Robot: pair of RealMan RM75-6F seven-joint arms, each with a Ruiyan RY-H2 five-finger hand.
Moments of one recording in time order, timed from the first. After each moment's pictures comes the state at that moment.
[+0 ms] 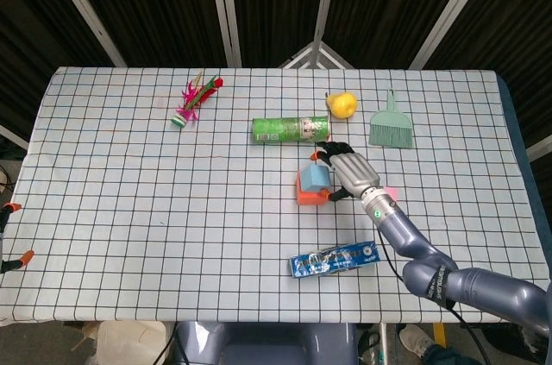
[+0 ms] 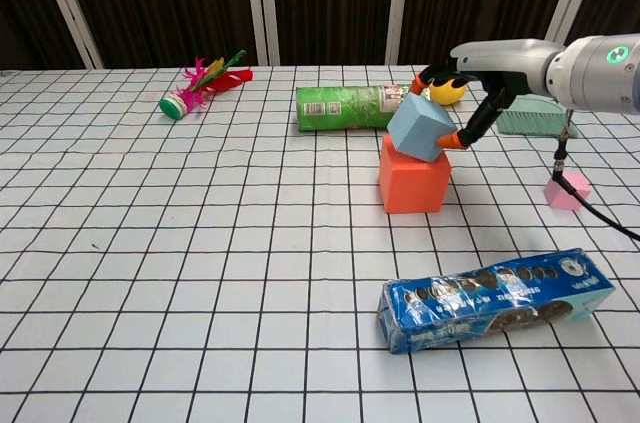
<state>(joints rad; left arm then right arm) -0.10 -1.11 -0.09 -1.70 1.14 1.40 0.30 0.89 -1.37 0.22 -1.49 -0.92 0.71 -0.09</state>
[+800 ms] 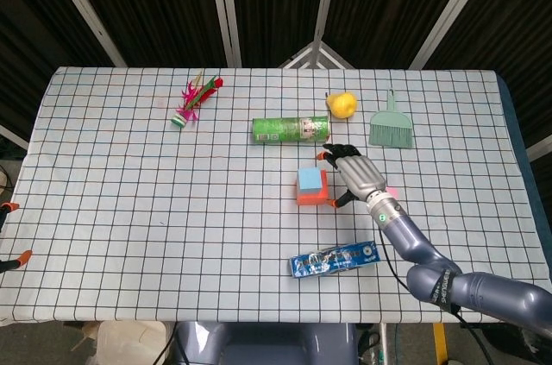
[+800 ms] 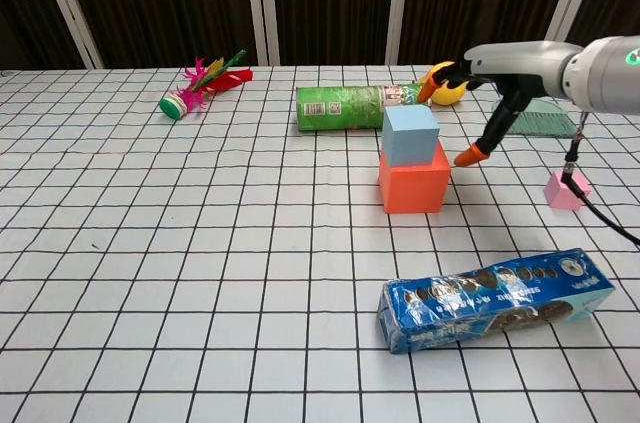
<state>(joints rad) -0.10 -1.10 -0.10 -1.70 1.14 1.39 0.27 0.88 -1.33 0.18 -1.54 -0.87 0.76 -0.14</state>
